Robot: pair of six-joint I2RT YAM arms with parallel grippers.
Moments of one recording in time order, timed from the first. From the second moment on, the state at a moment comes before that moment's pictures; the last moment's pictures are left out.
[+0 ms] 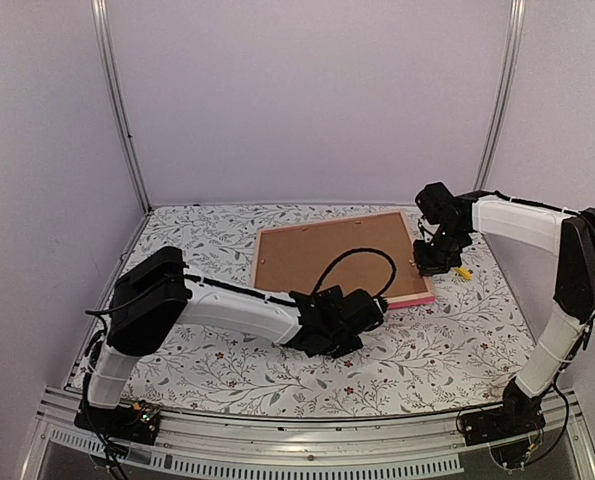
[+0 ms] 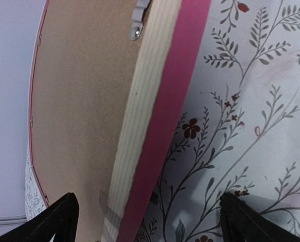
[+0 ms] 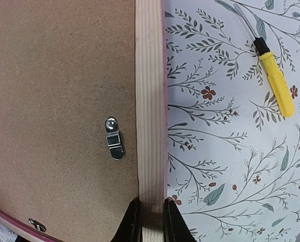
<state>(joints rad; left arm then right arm) -1.24 2.23 1.56 -0.29 -0.65 0.22 0.41 1.72 1.30 -0.82 0.12 0.37</state>
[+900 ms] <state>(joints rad) -1.27 2.29 1.46 0.24 -1.05 0.66 0.42 1.71 1.32 -0.86 0.12 0.38</state>
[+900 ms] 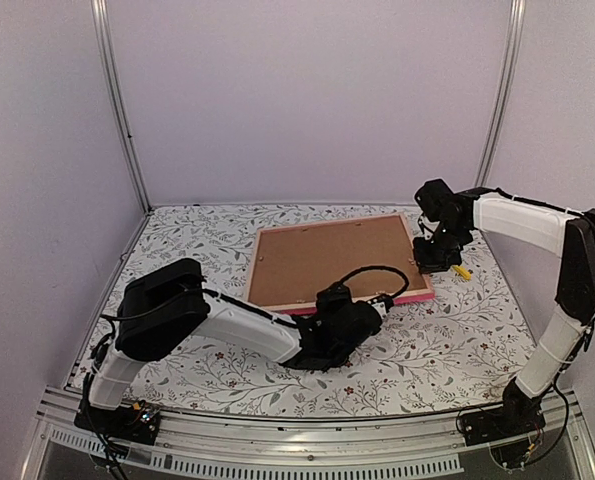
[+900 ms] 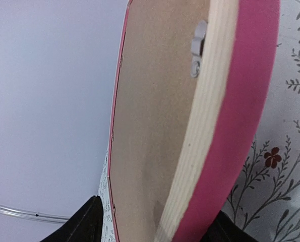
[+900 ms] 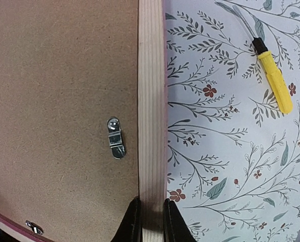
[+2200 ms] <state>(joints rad) -1.28 2.22 1.32 0.68 -1.08 1.10 0.43 1.36 1.32 -0.55 -0.10 0.45</state>
